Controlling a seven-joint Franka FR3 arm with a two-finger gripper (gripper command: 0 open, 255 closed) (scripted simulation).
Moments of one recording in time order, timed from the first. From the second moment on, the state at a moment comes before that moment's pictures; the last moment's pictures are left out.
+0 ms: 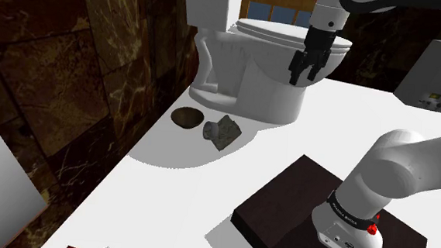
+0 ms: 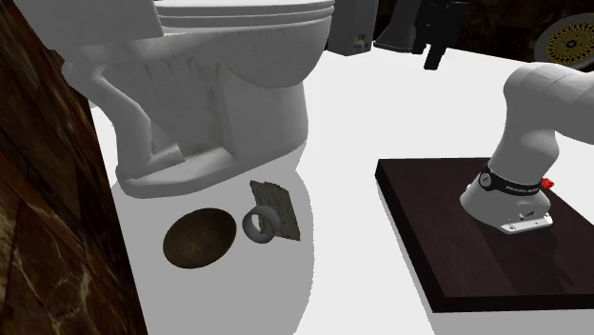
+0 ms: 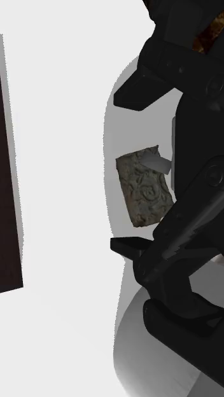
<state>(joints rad) 0.00 -0.79 -0.01 -2.43 -0.06 1.65 0.13</state>
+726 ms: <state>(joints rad) 0.01 -0.54 -0.06 -2.47 0.01 1.96 0.13</state>
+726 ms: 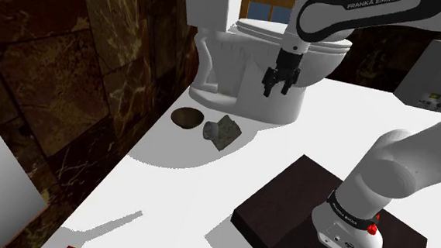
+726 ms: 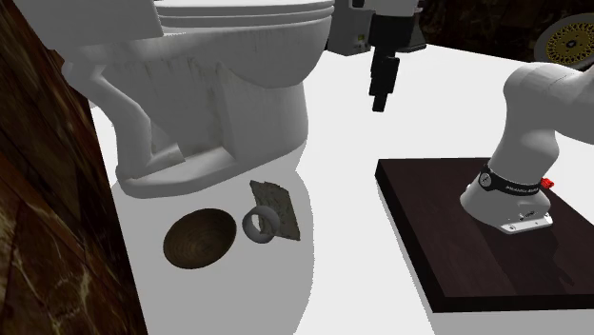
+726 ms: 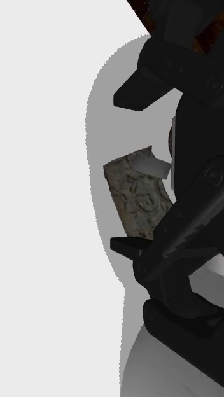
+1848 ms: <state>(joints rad) 0.04 0.13 -0.11 -2.24 0.32 2.37 -0.02</state>
